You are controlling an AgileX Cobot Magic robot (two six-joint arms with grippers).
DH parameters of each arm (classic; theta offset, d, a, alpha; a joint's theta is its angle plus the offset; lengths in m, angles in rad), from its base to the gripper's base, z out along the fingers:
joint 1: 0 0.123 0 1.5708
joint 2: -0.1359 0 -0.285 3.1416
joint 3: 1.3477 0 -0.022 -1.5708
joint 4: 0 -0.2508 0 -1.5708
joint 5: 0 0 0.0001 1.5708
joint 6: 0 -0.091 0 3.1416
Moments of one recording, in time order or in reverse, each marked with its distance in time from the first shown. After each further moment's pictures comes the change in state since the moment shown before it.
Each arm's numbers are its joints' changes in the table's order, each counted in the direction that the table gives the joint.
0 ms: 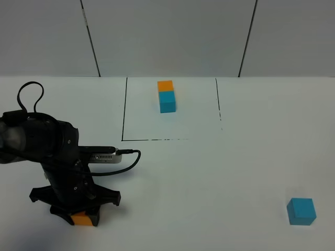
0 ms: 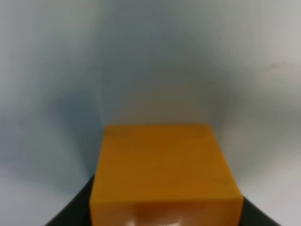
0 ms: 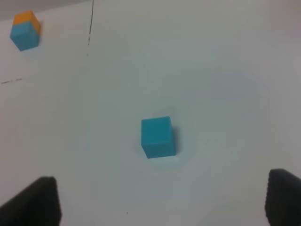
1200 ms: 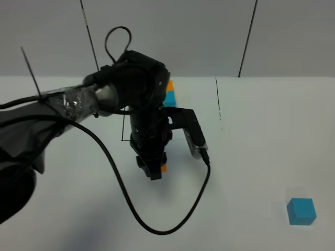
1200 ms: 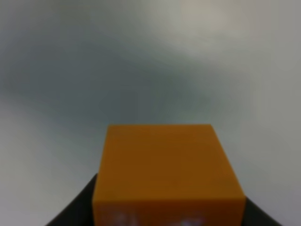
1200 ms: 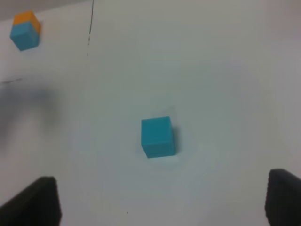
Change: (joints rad) left arm -0.258 -0.325 -0.843 -0.108 -0.435 -0.978; right arm 0.000 0.000 0.000 0.000 0.000 0.000
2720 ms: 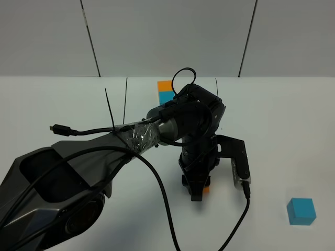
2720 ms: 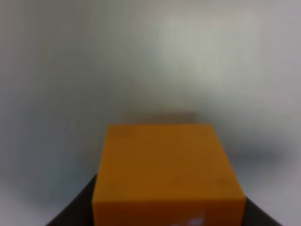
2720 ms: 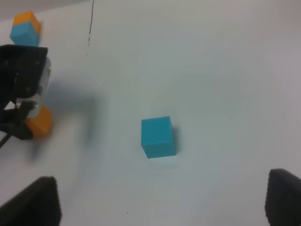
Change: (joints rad) left arm -0.137 -0.258 -0.274 0.022 0.000 -0.082; right arm 0.000 0.000 0.000 0.000 0.000 0.000
